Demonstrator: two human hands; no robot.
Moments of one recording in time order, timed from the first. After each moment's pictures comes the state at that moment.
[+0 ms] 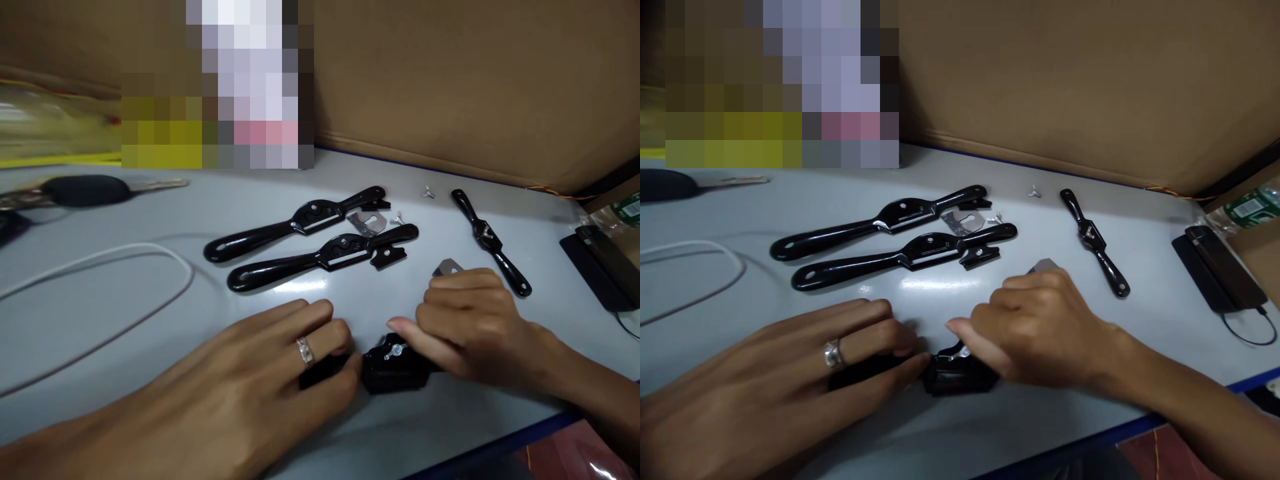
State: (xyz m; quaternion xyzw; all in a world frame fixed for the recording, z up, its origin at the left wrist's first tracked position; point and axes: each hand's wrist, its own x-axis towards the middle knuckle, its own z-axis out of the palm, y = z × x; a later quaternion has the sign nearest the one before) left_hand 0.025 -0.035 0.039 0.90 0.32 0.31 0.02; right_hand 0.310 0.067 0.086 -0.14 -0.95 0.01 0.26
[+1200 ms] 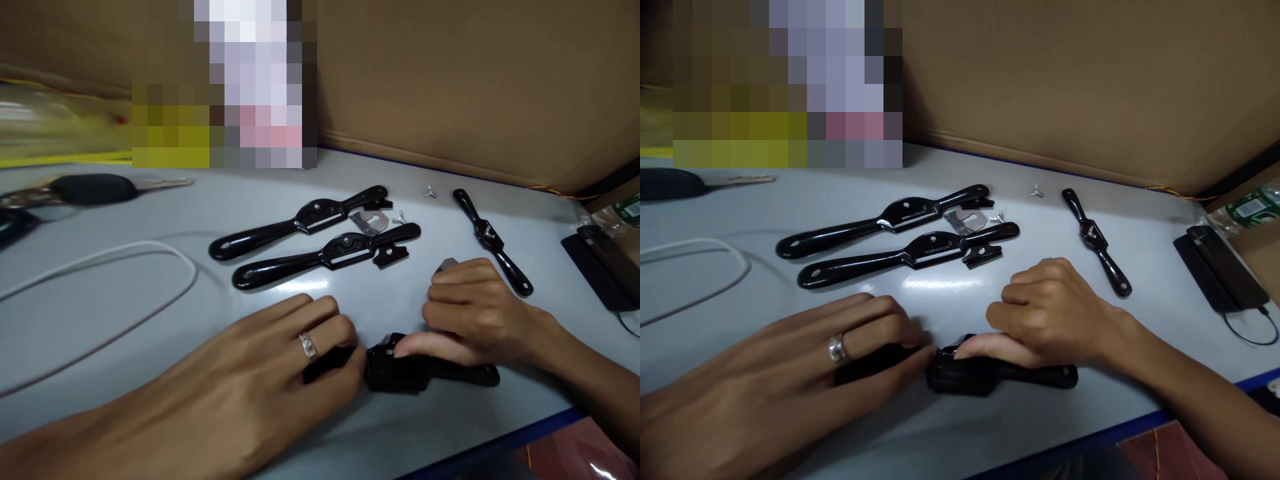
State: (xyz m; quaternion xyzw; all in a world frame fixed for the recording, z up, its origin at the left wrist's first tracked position) left_hand 0.026 -0.026 0.051 0.90 0.31 0.30 0.00; right_hand 0.319 0.093 0.089 -0.06 -0.97 0.02 0.25
